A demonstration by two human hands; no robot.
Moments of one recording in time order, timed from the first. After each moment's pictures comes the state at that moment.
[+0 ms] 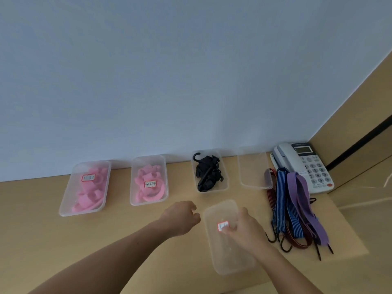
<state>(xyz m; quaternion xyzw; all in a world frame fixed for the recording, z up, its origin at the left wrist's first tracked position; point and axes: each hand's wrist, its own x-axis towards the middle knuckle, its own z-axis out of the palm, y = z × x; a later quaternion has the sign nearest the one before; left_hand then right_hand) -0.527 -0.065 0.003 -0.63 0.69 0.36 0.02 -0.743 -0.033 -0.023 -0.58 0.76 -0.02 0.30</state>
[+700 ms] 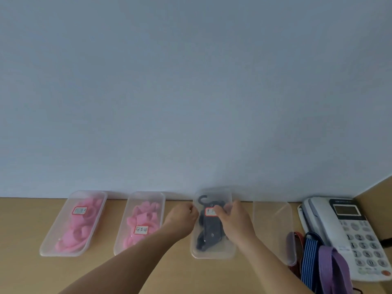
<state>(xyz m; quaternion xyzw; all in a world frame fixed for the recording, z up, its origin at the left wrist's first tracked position) -0.548 -0.198 0.000 -0.75 0.54 0.36 -0.12 -0.715 -0.214 0.001 -0.57 0.69 -0.20 0.40</state>
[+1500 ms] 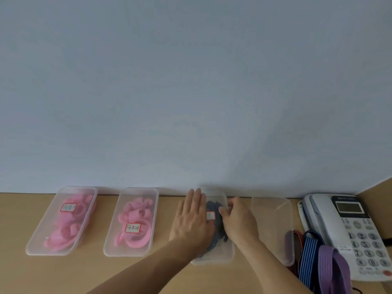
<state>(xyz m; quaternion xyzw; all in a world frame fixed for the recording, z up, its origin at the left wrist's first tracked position) -0.595 -0.184 -0.023 -0.71 0.70 0.12 -0.06 -0.729 -0.226 -0.012 -0.62 0.72 -0.14 0.29</state>
